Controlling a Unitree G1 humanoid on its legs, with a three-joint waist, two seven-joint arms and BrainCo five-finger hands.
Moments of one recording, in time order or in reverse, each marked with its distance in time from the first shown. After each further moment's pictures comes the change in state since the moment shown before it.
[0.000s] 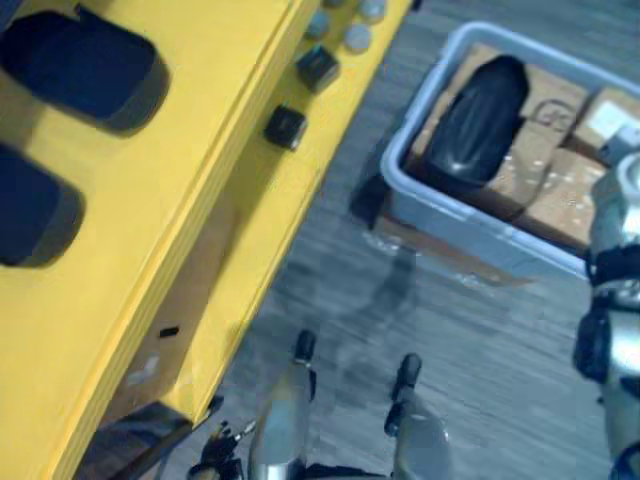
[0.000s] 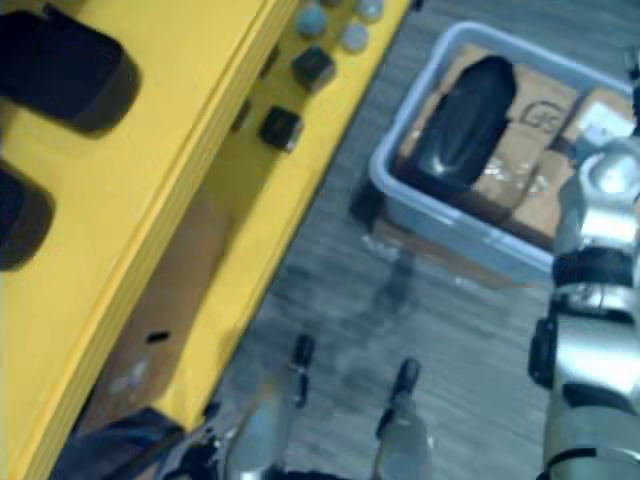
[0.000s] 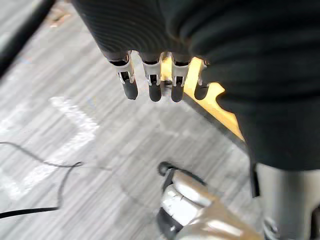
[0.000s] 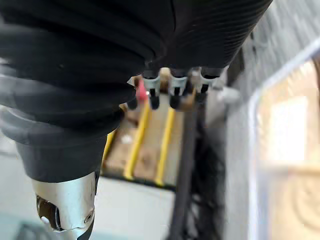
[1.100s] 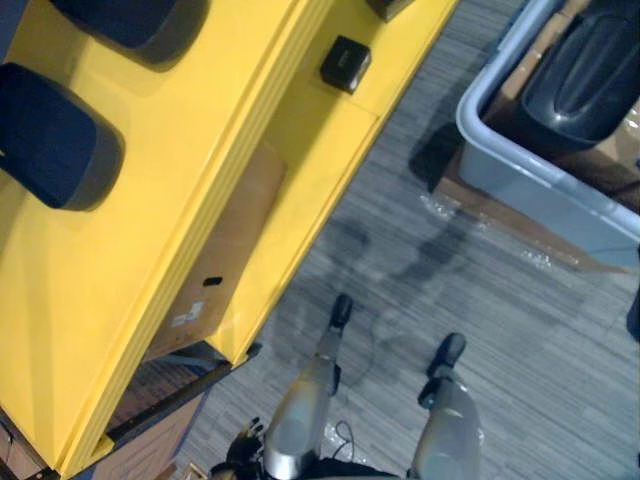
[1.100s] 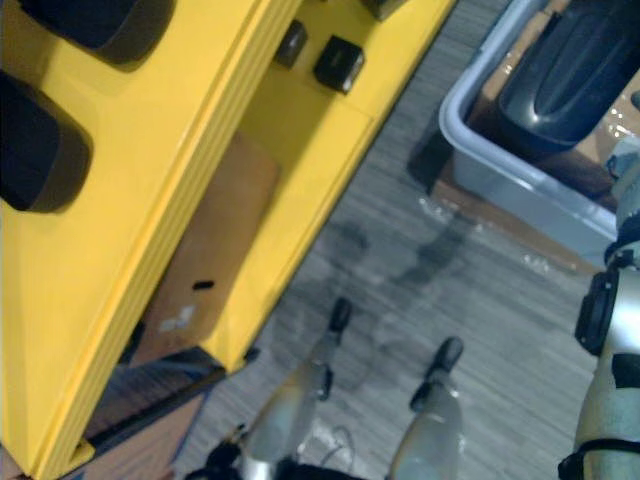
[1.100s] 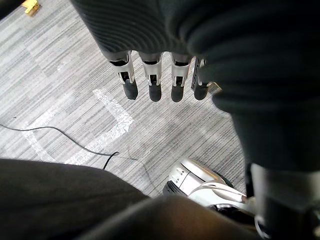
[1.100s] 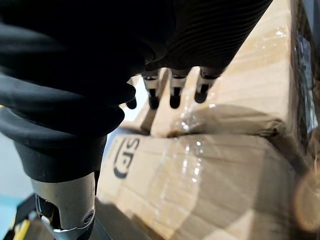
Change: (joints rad) left arm 0.013 0.009 -0.193 -0.012 -0.149 -0.020 -0.085; right arm -0.165 -0.122 0.100 0.314 -0.083 0.323 0.208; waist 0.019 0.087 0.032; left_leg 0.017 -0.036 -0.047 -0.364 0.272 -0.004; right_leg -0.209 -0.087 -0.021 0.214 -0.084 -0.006
